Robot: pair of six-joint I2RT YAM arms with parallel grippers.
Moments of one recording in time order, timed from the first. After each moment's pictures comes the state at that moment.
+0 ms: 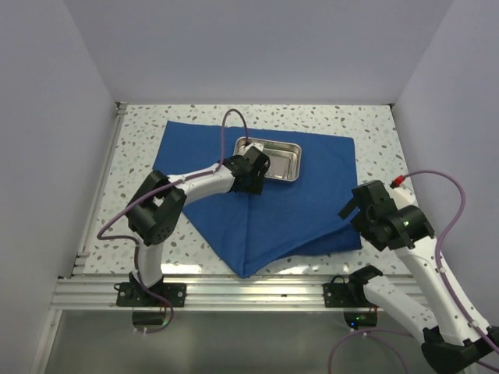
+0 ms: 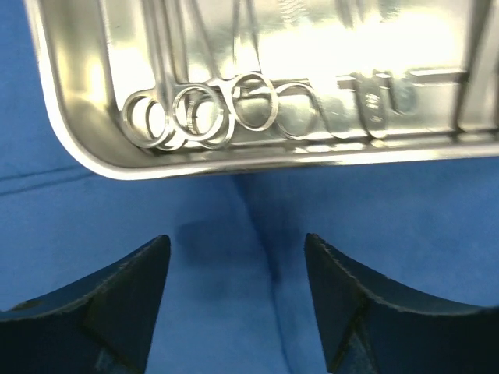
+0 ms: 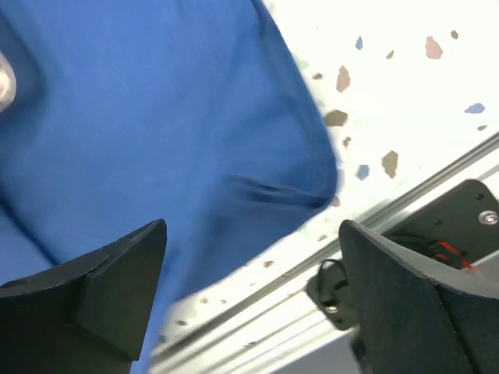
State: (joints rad) left arm -0.74 1.94 1.35 -0.41 -0.32 -0.42; right arm 0.41 0.80 0.97 -1.33 0.46 1.11
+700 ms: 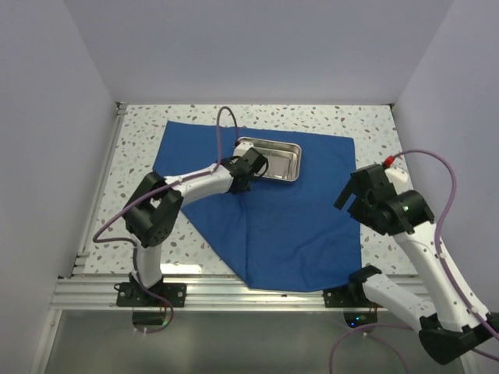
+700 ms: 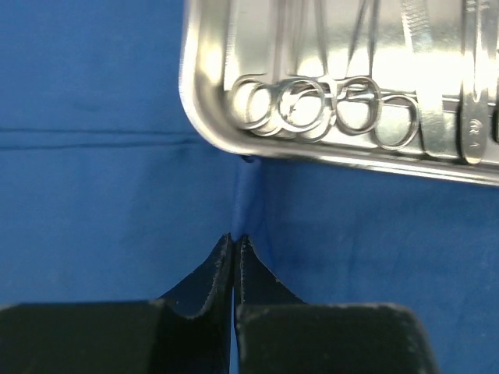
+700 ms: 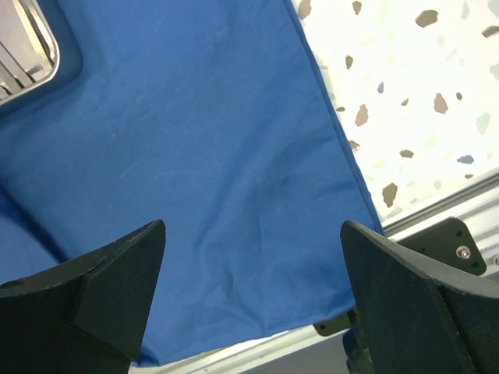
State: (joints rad) left arm -0.74 1.94 1.35 -0.50 -0.52 -0.55; right arm 0.41 0.89 1.14 -1.32 0.44 0.92
